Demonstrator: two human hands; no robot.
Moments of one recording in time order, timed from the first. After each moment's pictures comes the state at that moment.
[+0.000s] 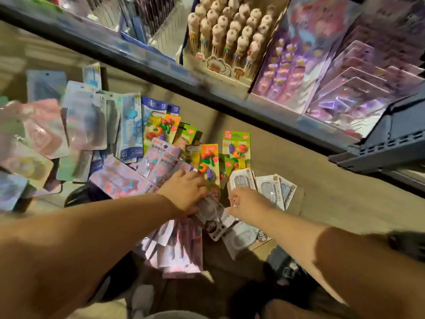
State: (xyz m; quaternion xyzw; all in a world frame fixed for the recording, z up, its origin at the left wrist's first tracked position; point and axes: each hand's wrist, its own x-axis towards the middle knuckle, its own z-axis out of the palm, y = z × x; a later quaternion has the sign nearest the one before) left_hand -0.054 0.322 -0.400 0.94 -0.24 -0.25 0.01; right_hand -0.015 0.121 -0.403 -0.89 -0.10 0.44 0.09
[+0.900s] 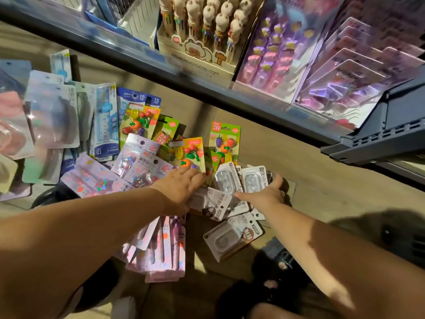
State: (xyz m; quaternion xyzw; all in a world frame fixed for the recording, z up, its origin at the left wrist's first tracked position) left_hand -0.033 0.296 -0.424 0.93 -0.21 -0.30 0.05; right_hand 0.008 0.064 -0.437 -0.85 0.33 0.33 0.25
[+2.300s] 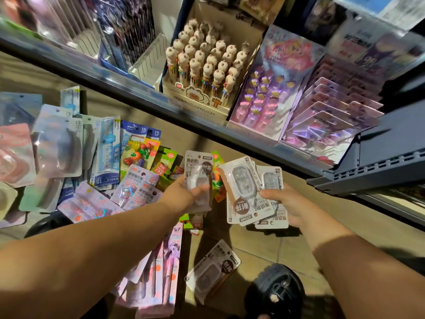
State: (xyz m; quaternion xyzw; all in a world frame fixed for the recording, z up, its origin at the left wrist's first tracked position) left_hand -0.003 0.279 -0.400 0.56 0.33 -0.22 0.73; right_hand 0.072 0.026 -0.366 -0.65 0.23 0.41 0.60
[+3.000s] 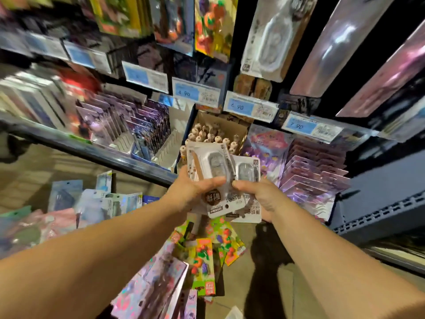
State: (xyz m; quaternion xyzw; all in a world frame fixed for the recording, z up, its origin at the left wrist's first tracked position) left_hand 0.082 0.323 -0.218 0.61 0.17 -0.10 0.77; right_hand 0.137 0.142 -0.228 -0.67 0.11 0.28 0.68
